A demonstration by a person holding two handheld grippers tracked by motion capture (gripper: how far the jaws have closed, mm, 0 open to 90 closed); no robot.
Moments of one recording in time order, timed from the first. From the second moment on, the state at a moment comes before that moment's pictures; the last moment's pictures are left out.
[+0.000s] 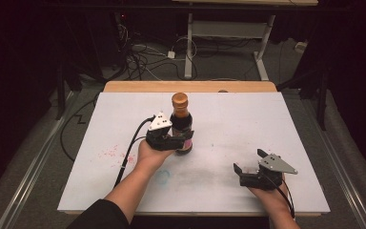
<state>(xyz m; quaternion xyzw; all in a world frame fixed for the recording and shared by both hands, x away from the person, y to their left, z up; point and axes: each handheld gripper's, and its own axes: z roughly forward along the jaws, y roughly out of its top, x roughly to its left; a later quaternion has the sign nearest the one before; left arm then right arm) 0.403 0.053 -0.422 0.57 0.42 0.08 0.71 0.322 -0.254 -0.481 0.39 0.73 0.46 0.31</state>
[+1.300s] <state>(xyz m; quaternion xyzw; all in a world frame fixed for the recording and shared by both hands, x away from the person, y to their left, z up) 0.455 0.017 -0.436 0.57 0.43 0.11 0.69 0.321 -0.255 -0.482 0.38 0.73 0.47 0.31</state>
